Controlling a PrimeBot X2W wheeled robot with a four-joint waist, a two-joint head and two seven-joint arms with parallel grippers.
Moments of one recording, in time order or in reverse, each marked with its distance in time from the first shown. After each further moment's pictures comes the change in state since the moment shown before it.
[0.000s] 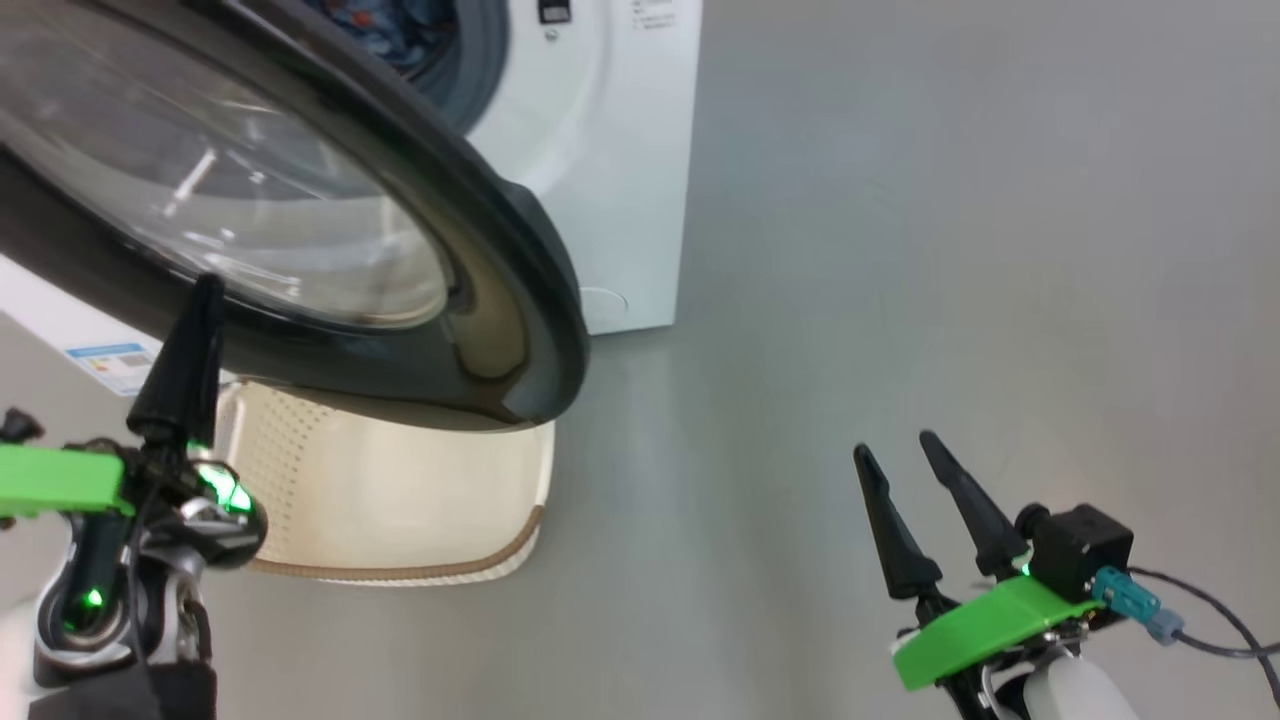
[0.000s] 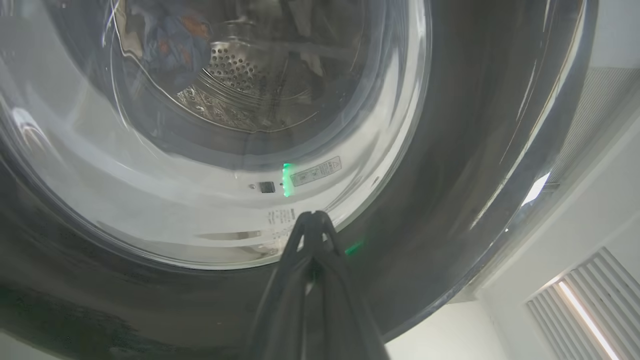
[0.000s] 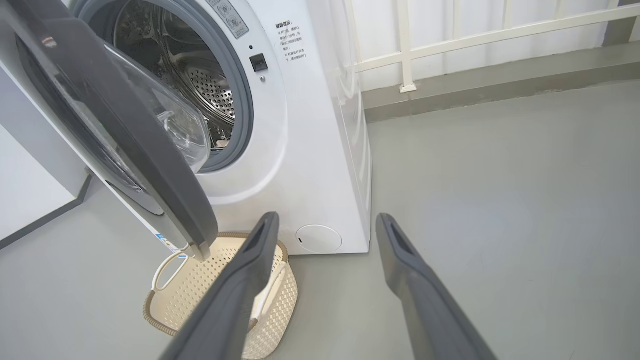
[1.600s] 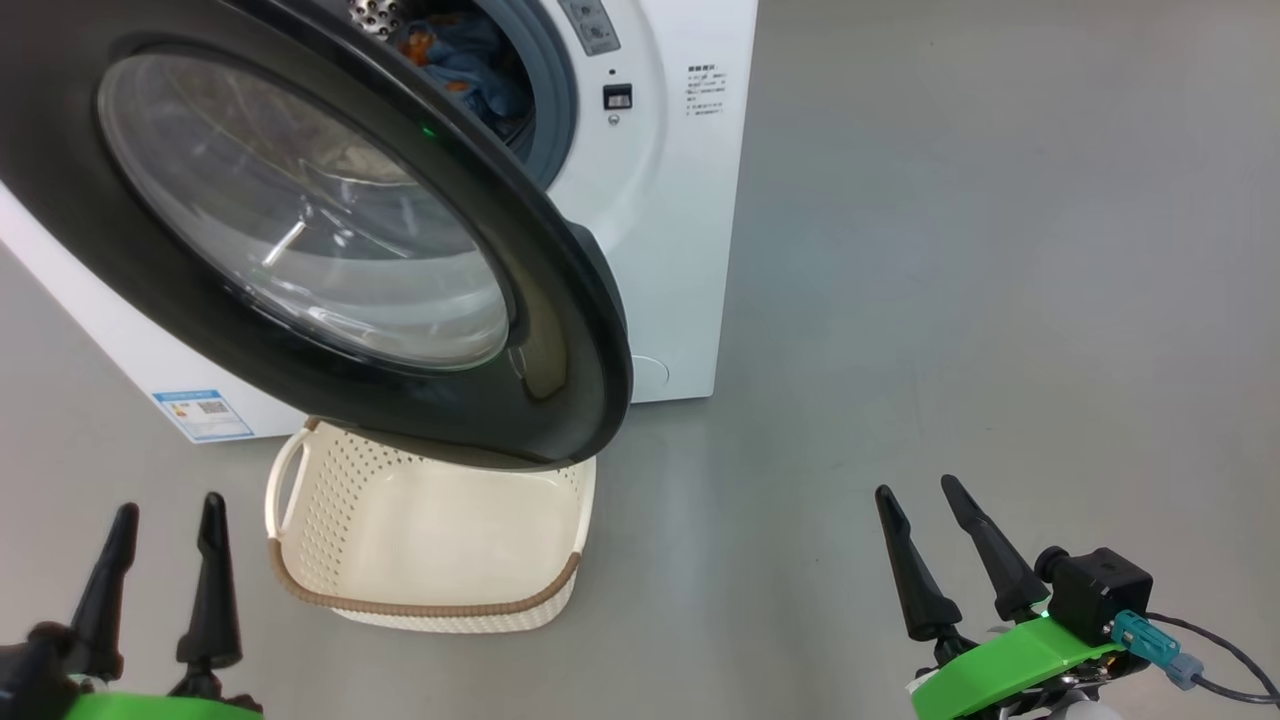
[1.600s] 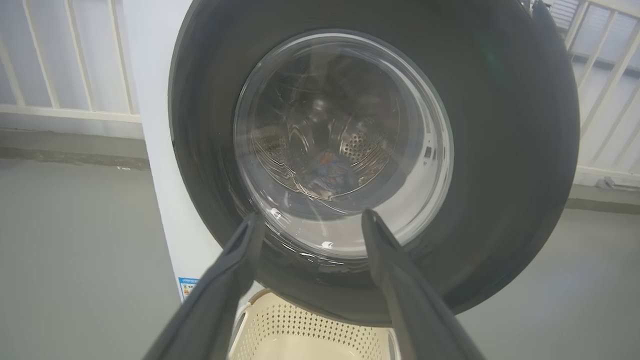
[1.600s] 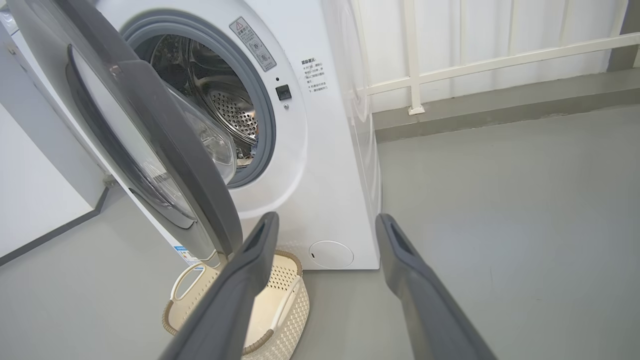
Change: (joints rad) left arm 0.430 0.183 -0.173 -0.155 1.163 -0.005 -0.605; right arm 0.092 0.002 -0.032 -0.022 0.002 0.000 0.000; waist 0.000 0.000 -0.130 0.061
